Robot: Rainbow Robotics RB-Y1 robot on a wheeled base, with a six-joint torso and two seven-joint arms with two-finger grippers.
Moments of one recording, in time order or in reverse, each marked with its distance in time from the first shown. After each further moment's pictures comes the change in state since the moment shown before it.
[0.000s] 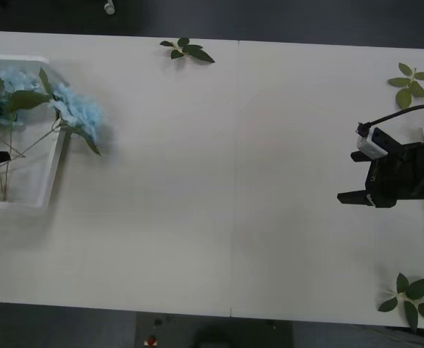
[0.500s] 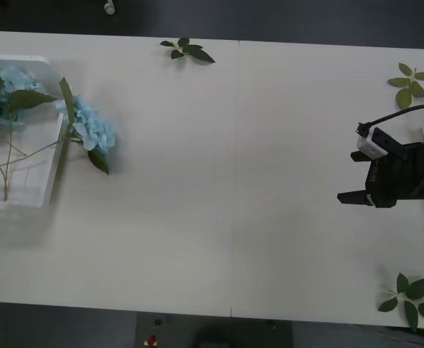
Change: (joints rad) right arm 0.000 0.000 0.000 0.000 0.000 0.000 0.000; left arm -0.079 0.090 0.413 -0.004 -0.455 0.645 0.000
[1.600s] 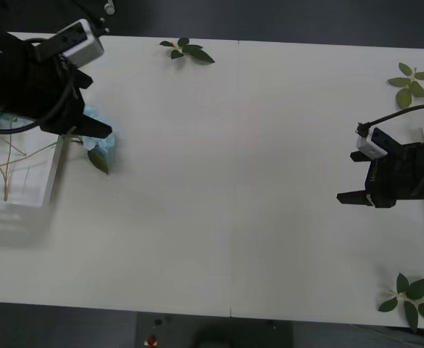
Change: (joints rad) right arm 0.000 0.000 0.000 -0.001 0.000 0.000 0.000; left arm -0.027 -0.272 0.035 -1.153 -0.222 0.174 0.002
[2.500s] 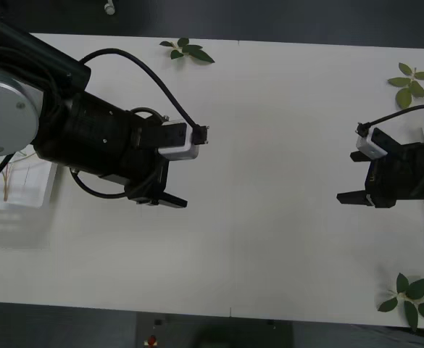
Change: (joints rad) right arm 0.000 0.000 0.000 -0.001 0.000 0.000 0.000; left arm 0.045 -0.237 -0.176 -0.079 -0.029 -0.005 -0.361
